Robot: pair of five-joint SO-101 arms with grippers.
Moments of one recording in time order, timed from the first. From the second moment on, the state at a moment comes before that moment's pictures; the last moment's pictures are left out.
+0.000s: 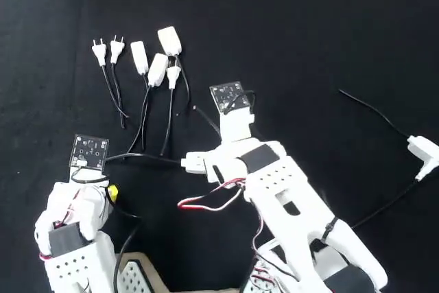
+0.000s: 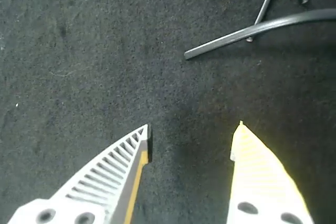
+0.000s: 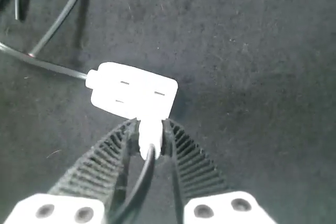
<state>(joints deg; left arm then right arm) -25.5 -103.4 95.3 70.3 -30.2 -28.1 -32.2 58.0 53.1 -14.4</state>
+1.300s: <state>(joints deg) -25.5 -103.4 95.3 70.3 -30.2 -27.7 -32.3 54.6 50.9 -19.6</state>
